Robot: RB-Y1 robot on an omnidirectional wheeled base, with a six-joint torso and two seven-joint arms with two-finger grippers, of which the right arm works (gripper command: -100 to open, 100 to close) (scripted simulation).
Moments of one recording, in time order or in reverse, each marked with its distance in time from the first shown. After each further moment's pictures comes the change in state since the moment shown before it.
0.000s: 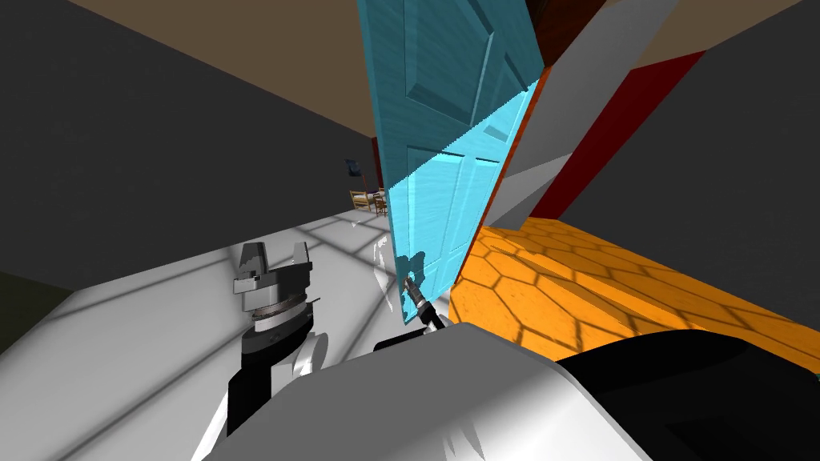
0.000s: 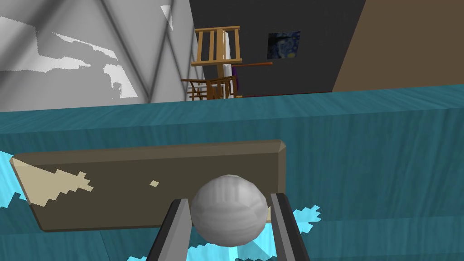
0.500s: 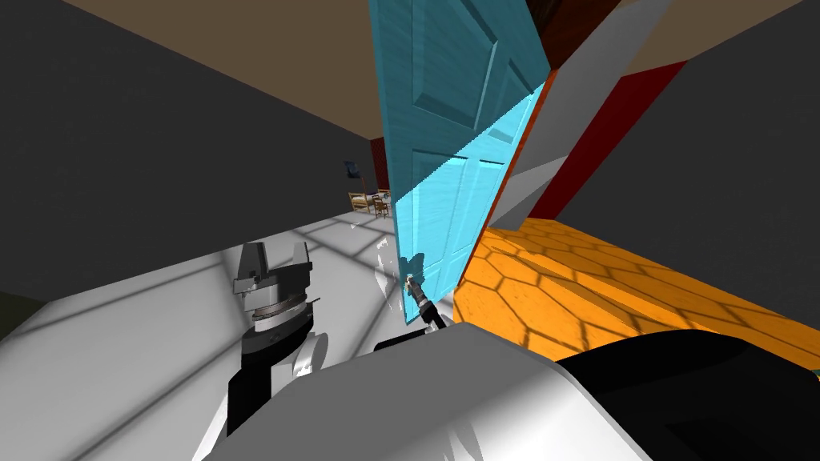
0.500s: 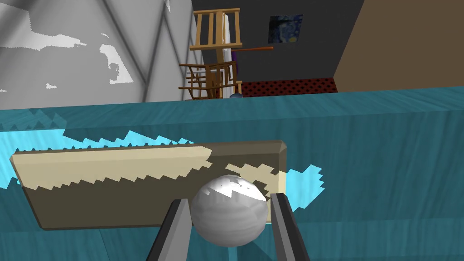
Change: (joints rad) arm 0.000 -0.001 -0.035 0.014 -0.011 0.004 0.007
